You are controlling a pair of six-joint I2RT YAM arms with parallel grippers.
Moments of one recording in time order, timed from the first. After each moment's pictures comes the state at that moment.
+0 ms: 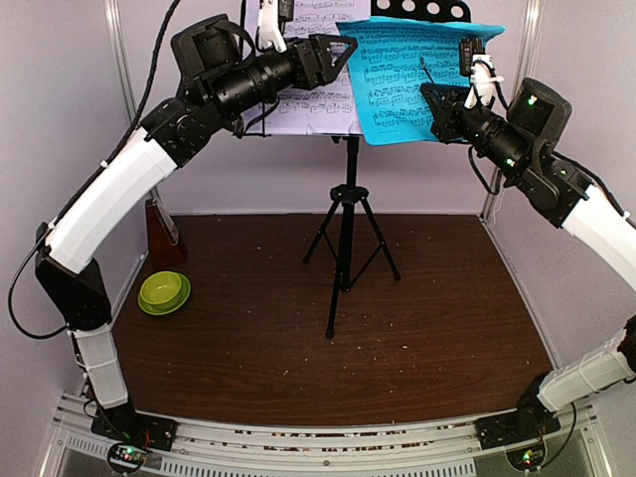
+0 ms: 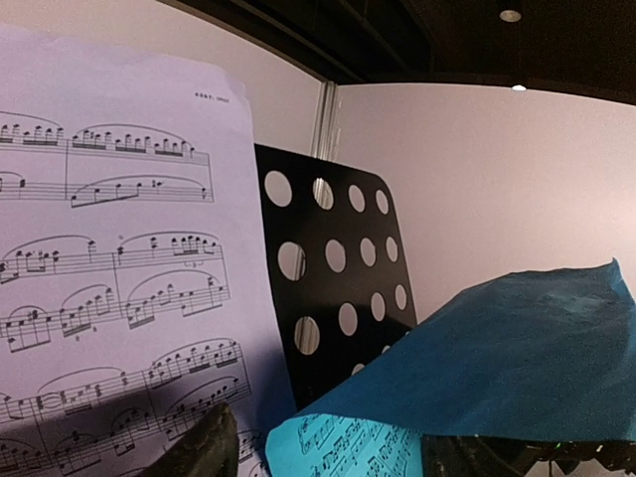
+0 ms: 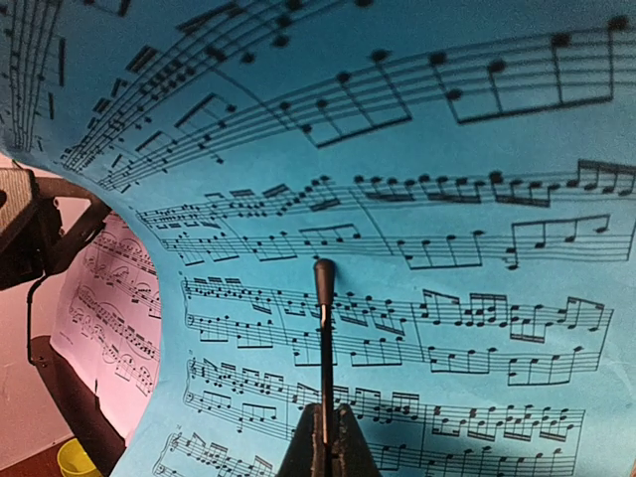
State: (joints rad) left arm -0.89 1.88 2.35 -0.15 0.08 -0.16; right arm 0.65 1.30 1.51 0.04 0.11 -0.06
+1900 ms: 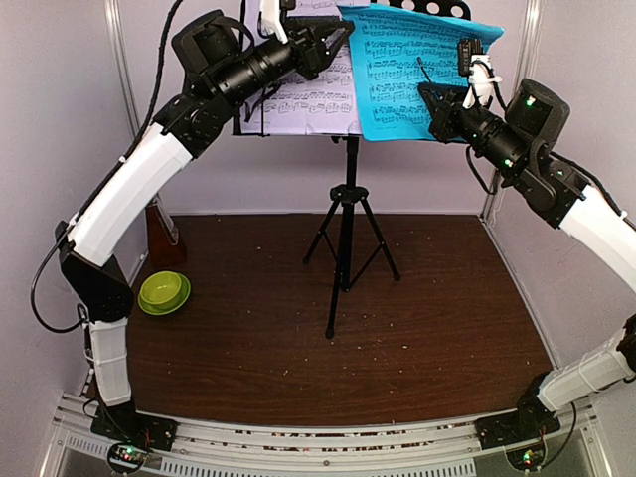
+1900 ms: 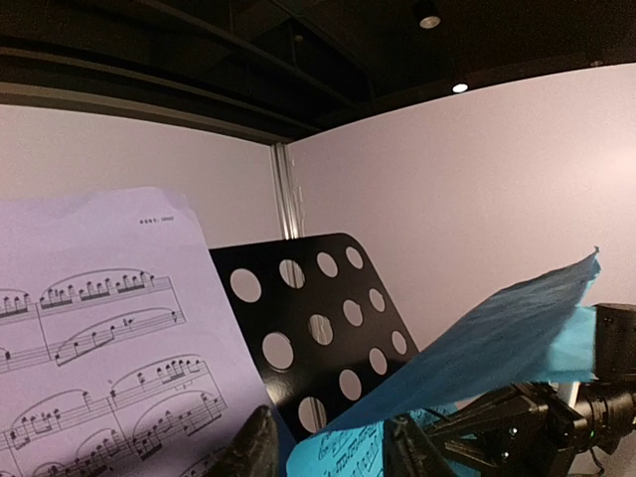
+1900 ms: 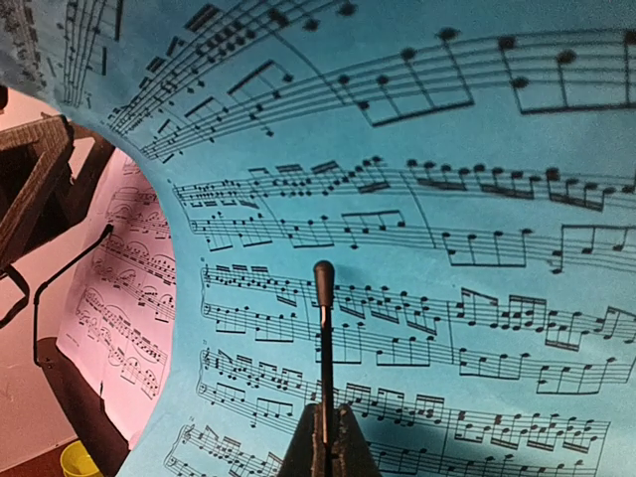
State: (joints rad) left arm -0.83 2.01 2.54 -0.05 0.26 0.04; right arm 0.65 1.30 1.50 0.07 0.09 -0.06
